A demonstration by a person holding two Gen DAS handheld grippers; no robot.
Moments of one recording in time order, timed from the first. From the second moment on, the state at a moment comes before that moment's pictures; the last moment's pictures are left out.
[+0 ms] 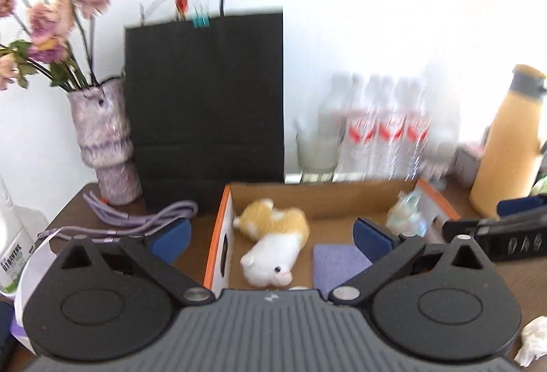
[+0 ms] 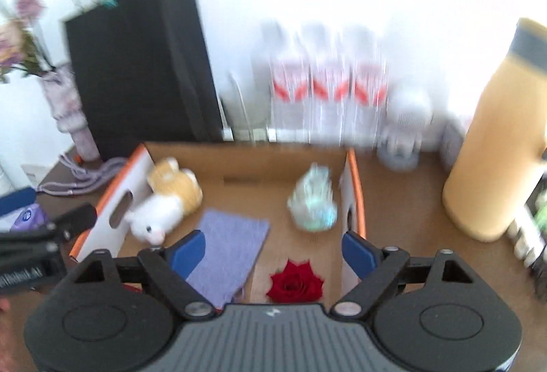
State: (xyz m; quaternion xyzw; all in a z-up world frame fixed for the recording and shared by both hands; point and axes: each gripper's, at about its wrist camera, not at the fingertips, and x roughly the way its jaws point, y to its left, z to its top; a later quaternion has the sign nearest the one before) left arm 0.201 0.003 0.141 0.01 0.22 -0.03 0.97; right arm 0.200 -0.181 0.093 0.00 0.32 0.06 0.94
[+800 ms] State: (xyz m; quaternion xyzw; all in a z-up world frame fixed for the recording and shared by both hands) left arm -0.086 0.004 0.050 -0.03 0.18 -0.05 0.98; right arm -0.106 -0.168 0.026 0.01 0.18 0.08 0.98
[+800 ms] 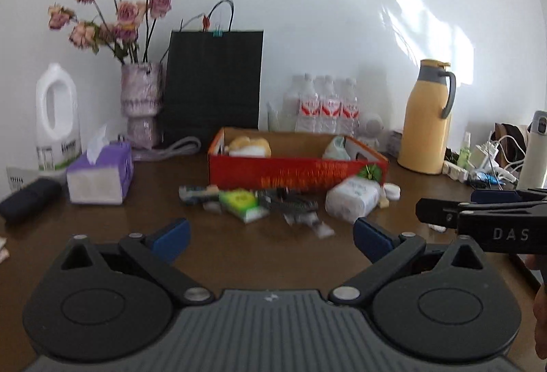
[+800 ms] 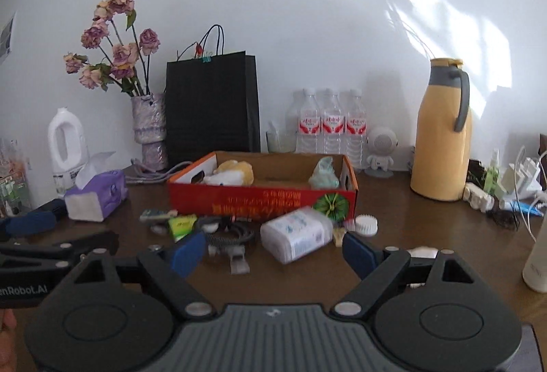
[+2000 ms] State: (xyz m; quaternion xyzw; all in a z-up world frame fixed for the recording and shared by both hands) left arm 0.121 0.001 0.082 0.14 0.25 -0.31 0.91; right arm 0.066 -0.121 -0.027 -0.05 0.32 0.17 0.93
